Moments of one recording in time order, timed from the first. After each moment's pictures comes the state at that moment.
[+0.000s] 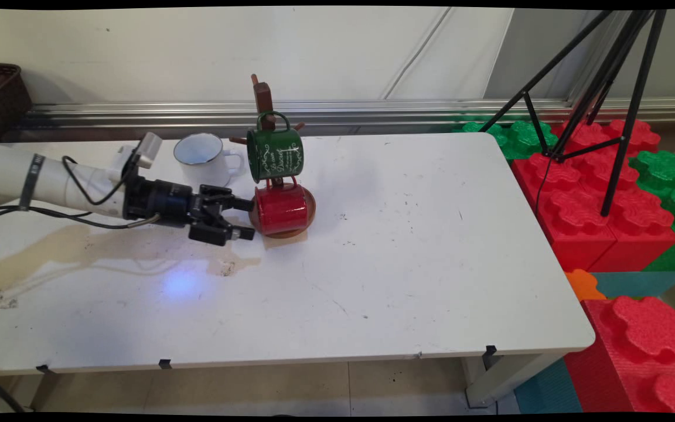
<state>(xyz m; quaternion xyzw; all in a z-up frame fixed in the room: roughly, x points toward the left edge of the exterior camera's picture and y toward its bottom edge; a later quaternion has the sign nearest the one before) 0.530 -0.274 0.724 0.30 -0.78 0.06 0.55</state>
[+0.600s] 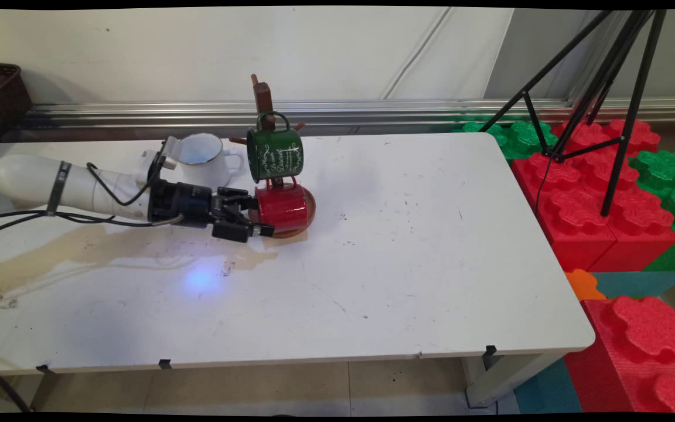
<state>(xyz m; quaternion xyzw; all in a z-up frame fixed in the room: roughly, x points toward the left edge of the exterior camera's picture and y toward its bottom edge) 0.507 -0.292 0.706 0.33 -0.76 0.06 0.56</state>
